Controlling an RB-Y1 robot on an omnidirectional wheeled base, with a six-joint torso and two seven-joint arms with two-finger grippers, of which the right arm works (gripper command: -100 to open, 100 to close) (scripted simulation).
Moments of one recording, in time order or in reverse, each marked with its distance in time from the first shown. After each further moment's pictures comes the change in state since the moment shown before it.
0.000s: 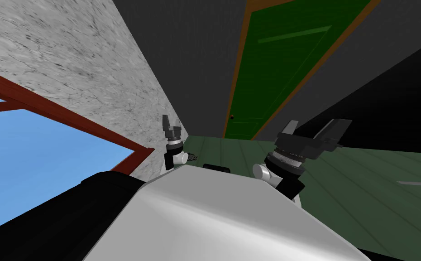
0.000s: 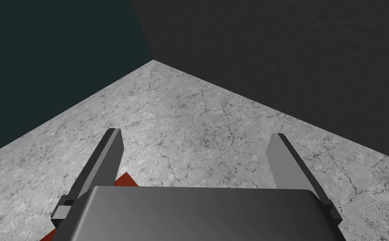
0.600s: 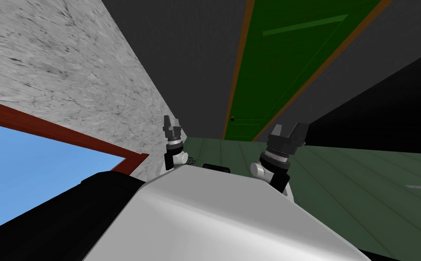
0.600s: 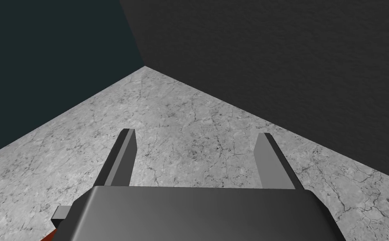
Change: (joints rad) arm -0.039 -0.036 -0.012 0.141 0.052 -0.028 0.084
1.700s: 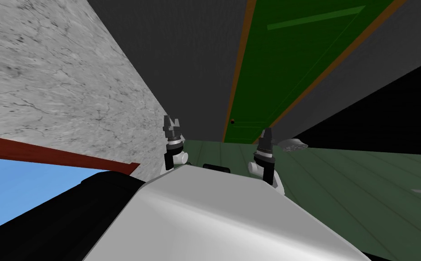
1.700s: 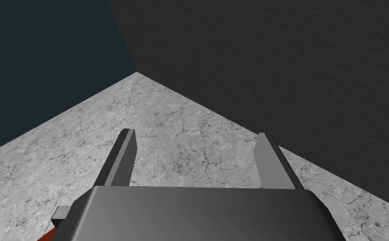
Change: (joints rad) arm -0.082 -0.049 -0.030 0.260 0.099 -0.033 0.170
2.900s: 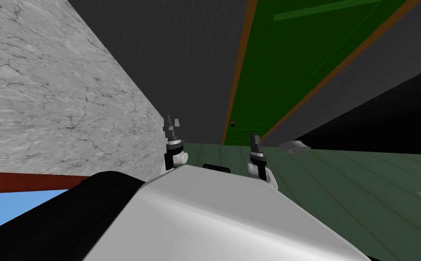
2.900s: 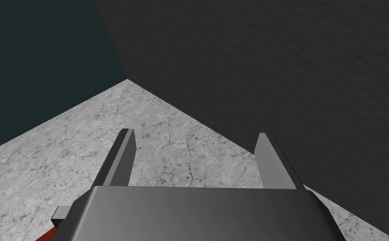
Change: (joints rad) arm -0.093 -0.046 -0.041 0.324 0.118 -0.053 0.201
